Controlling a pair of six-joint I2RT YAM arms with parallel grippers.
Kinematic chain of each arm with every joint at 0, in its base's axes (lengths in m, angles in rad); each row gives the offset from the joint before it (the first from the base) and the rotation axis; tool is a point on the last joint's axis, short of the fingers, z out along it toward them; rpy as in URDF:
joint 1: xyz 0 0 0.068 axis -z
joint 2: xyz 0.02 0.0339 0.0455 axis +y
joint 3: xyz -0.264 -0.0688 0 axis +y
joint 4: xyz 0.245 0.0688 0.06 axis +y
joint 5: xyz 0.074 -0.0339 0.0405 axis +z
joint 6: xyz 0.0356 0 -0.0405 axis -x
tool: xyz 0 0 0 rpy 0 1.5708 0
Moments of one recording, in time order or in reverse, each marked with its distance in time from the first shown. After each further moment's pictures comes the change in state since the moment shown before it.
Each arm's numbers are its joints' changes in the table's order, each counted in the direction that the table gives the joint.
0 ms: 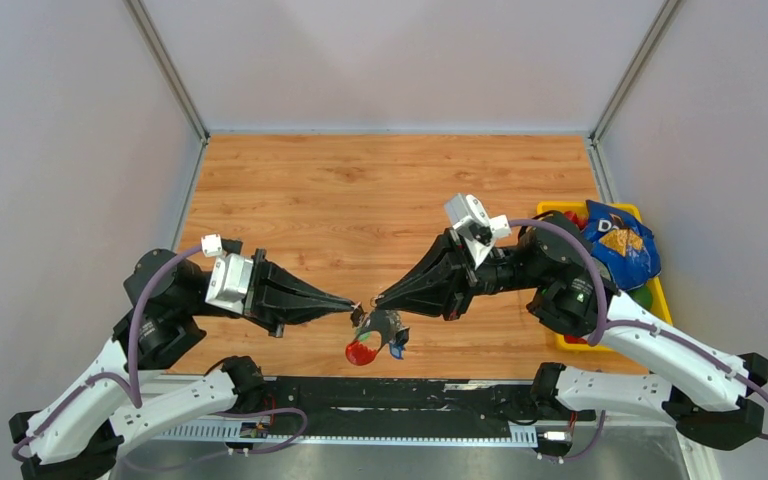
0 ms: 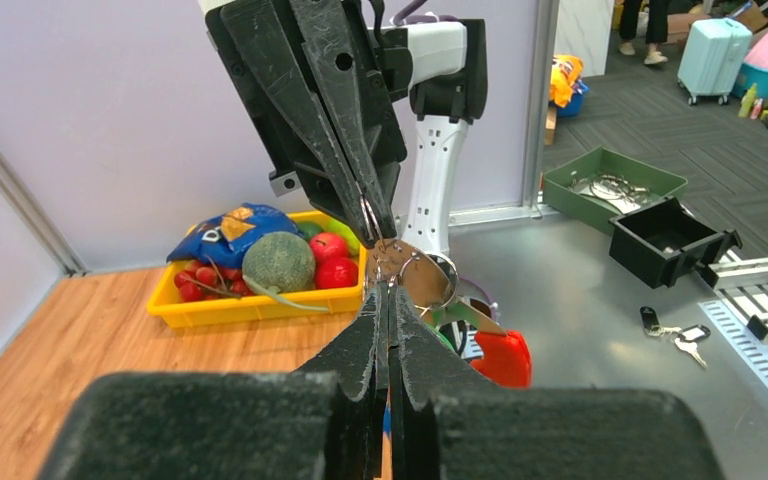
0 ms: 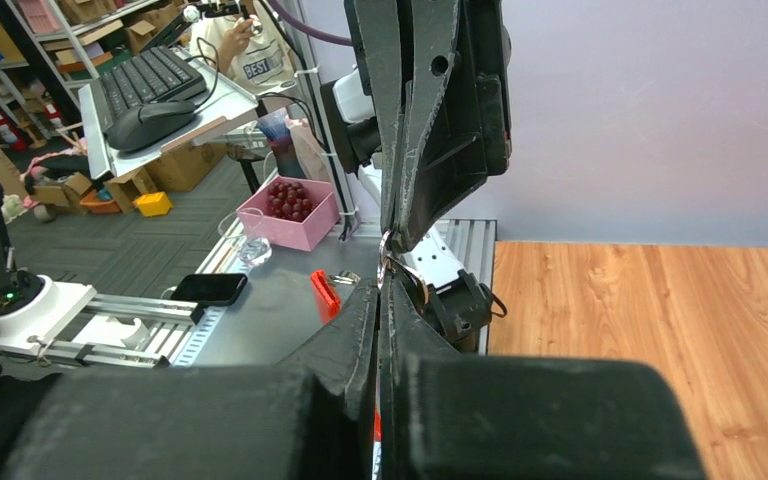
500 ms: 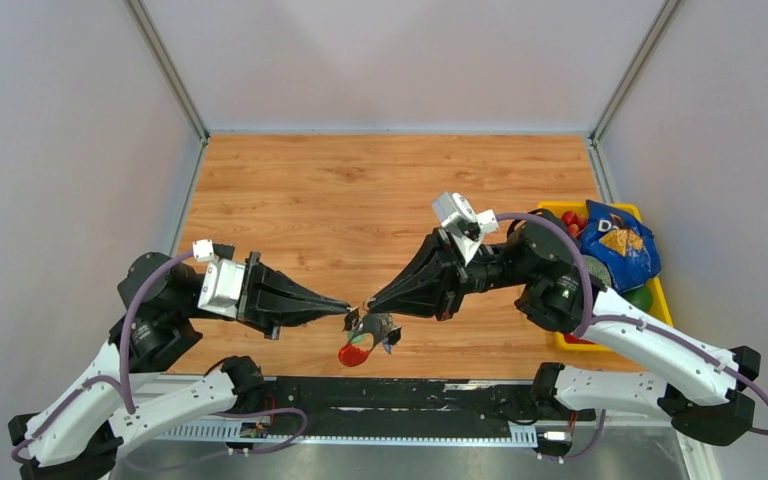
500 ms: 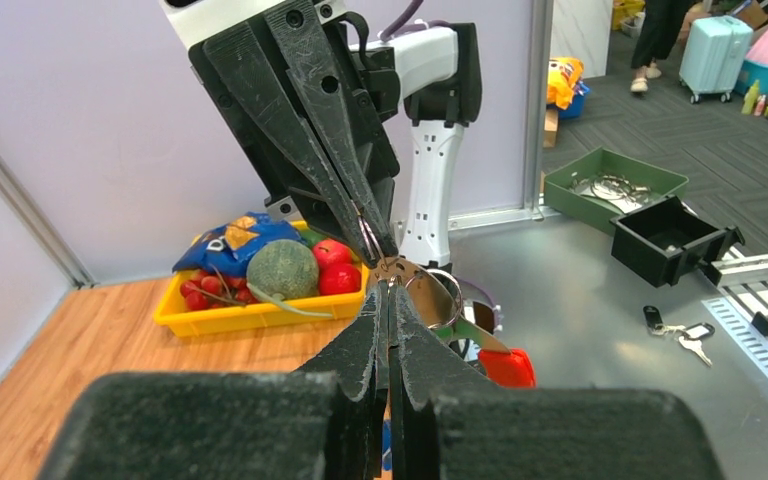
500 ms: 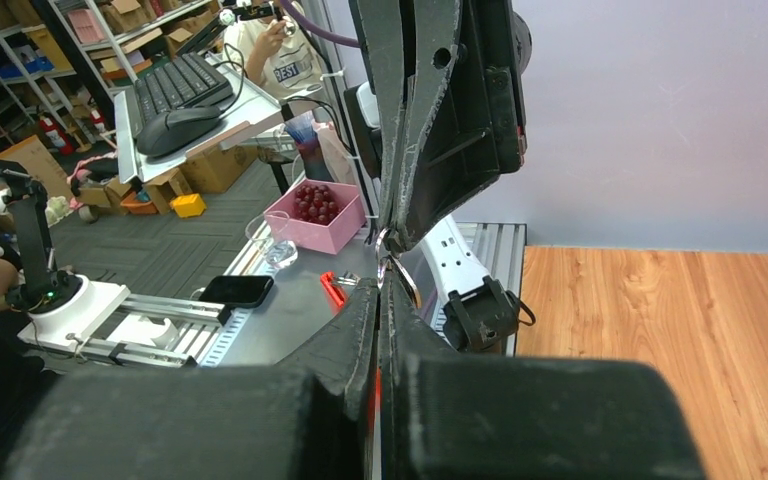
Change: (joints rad) left arm 0.000 -0.018 0.000 -0.001 -0.008 -0.013; right arm 0.000 0.042 0.014 -0.087 0.050 -0.069
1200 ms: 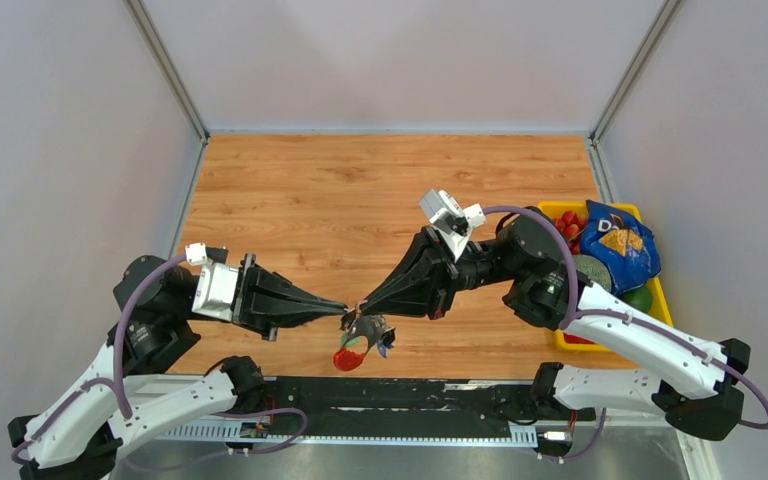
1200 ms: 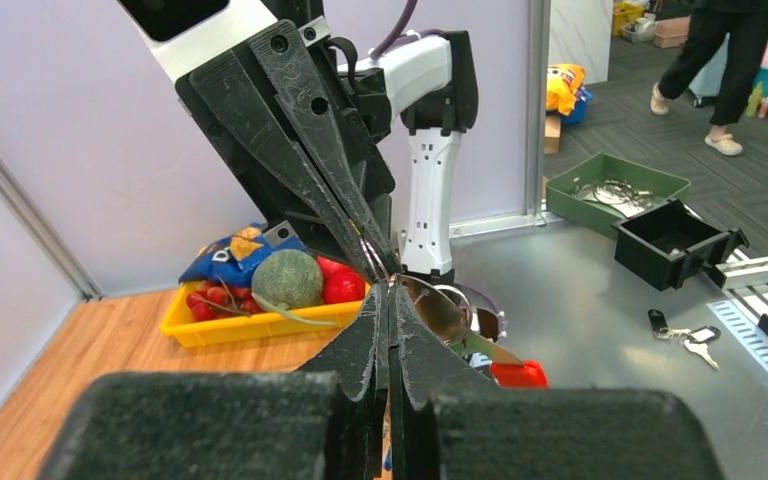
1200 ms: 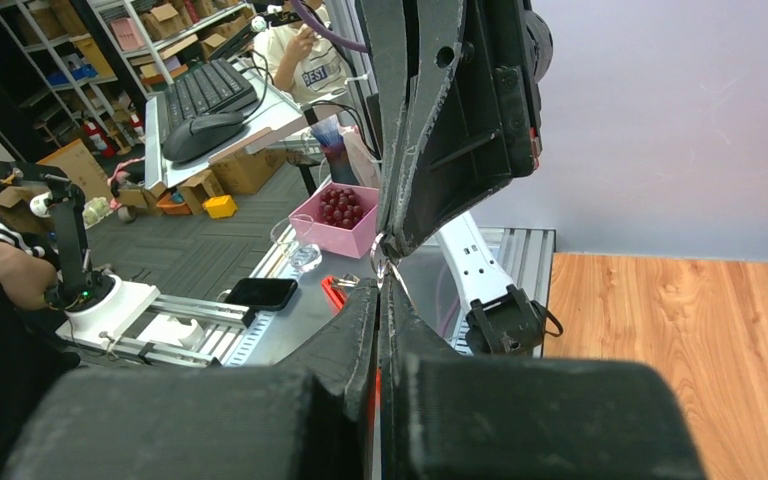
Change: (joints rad) left arm 0.000 -0.016 0.006 -0.021 -0.004 -0.003; right arm 0.000 0.051 0.000 -0.087 0.046 -0.072
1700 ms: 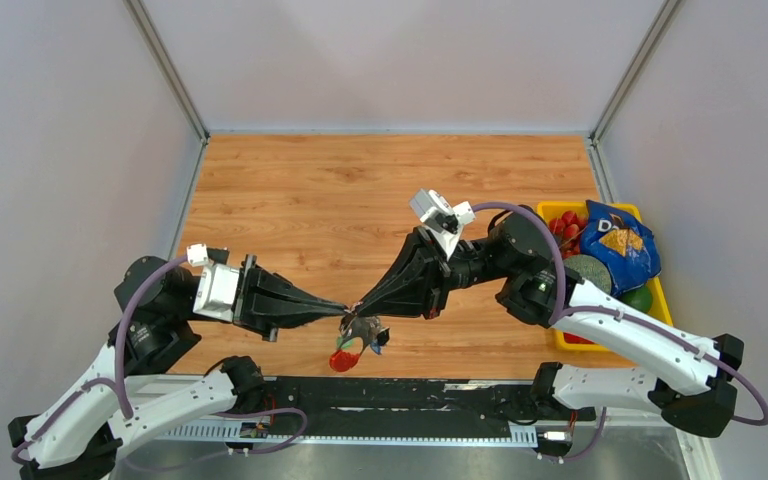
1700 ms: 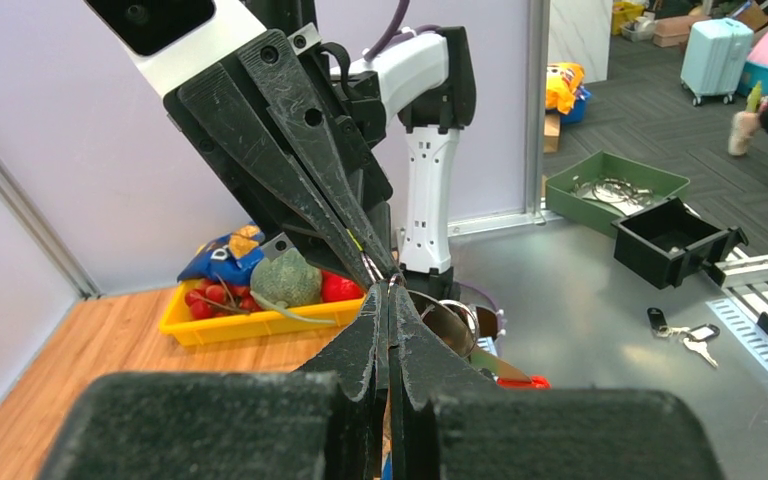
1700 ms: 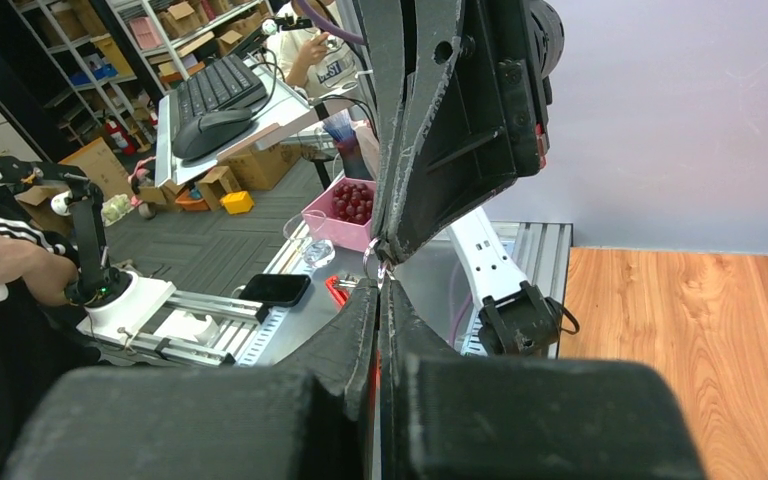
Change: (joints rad) left arm 0.000 -0.002 0.010 -0.001 0.000 -0.001; right arm 0.000 0.029 0.001 -0.032 0.027 -0.034
